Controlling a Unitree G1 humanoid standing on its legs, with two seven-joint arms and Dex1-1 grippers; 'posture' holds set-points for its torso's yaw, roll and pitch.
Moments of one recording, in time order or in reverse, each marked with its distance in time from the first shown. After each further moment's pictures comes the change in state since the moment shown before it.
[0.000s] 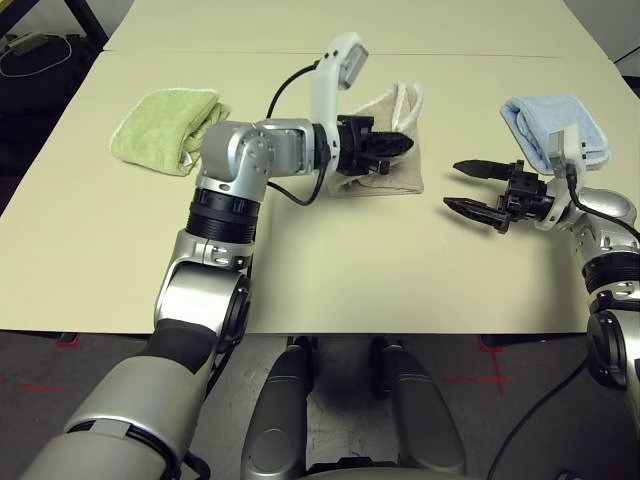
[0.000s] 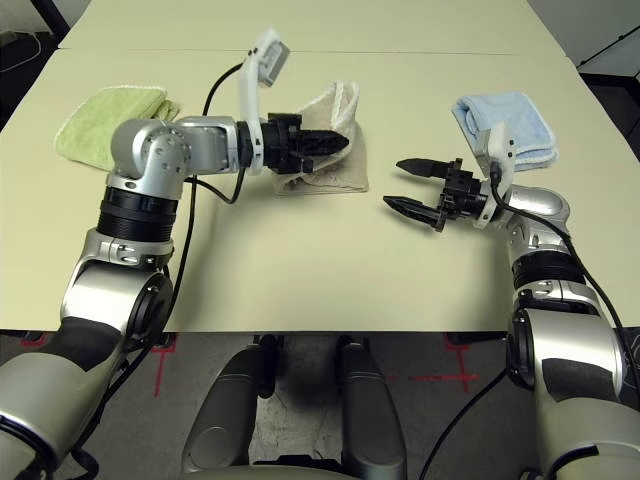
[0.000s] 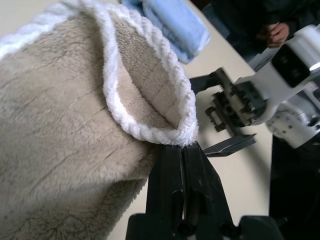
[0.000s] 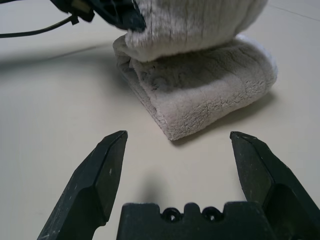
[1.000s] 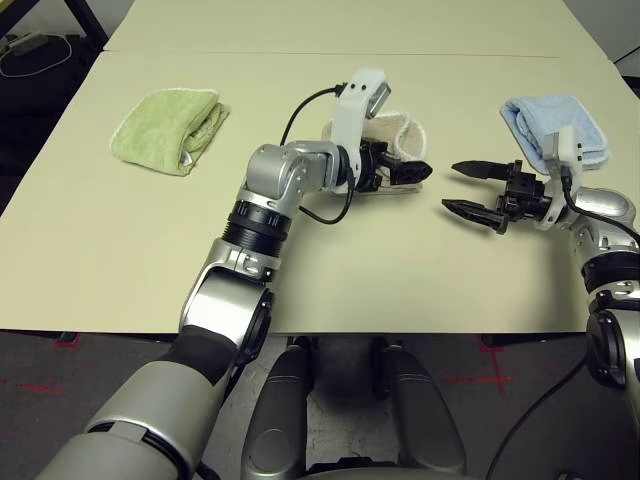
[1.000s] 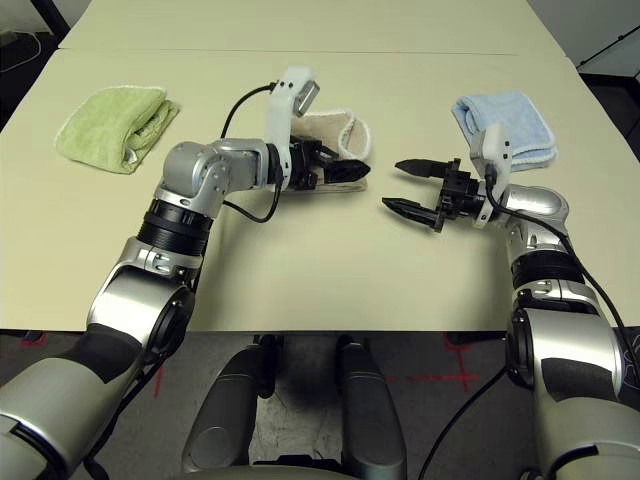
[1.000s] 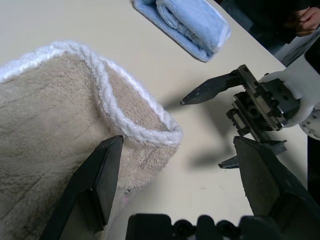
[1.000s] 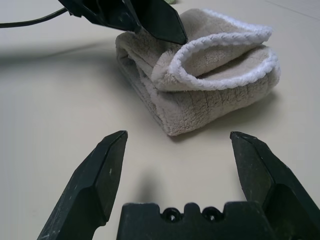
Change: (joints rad) left arm -0.008 -0.049 0.007 -0.036 0.139 -0.038 -0.015; right arm -0.017 0.010 0.005 0.011 -0.031 -0.029 -0.021
